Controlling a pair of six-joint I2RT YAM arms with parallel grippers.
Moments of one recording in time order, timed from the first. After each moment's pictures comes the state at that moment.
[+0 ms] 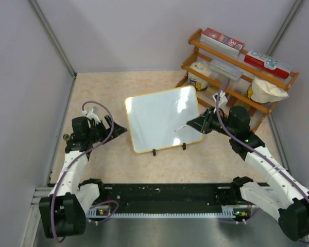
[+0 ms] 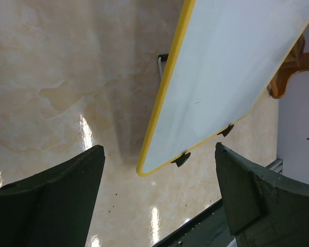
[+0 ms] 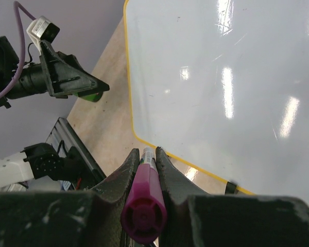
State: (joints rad) left arm 0.11 0.93 0.54 -0.25 0.64 -0.53; right arm 0.38 0.91 0.68 -0.01 -0.52 0.56
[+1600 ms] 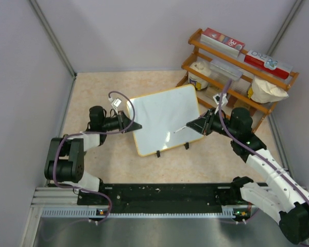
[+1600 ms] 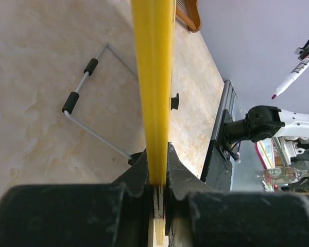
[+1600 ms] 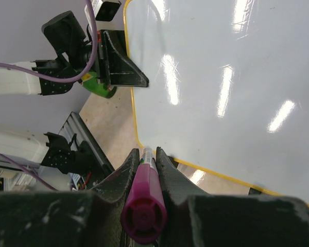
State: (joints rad) left arm -0.05 1.52 0.59 0.54 1.12 -0.54; right arm 0.38 0.87 0.67 0.00 -0.58 0.57
